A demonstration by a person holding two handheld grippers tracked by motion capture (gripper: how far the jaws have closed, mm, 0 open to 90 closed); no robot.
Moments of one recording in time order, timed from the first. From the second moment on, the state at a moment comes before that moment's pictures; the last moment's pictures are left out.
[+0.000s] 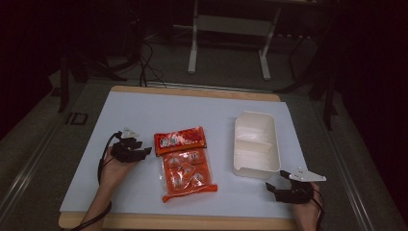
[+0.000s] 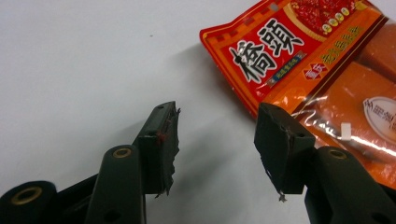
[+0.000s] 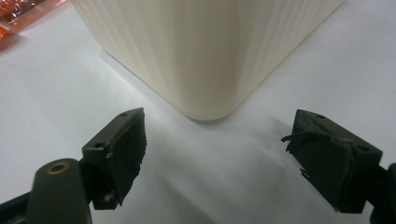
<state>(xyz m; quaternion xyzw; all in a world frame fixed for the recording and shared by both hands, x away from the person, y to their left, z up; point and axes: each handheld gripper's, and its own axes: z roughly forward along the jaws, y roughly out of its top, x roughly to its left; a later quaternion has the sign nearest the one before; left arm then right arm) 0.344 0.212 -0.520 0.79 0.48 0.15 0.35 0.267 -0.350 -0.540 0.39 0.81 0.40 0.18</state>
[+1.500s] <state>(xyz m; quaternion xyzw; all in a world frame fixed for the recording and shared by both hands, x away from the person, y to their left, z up) 0.403 0.168 -0.510 0.82 0.43 0.10 0.36 0.267 -0.348 -0.540 0.38 0.82 0.39 0.18</state>
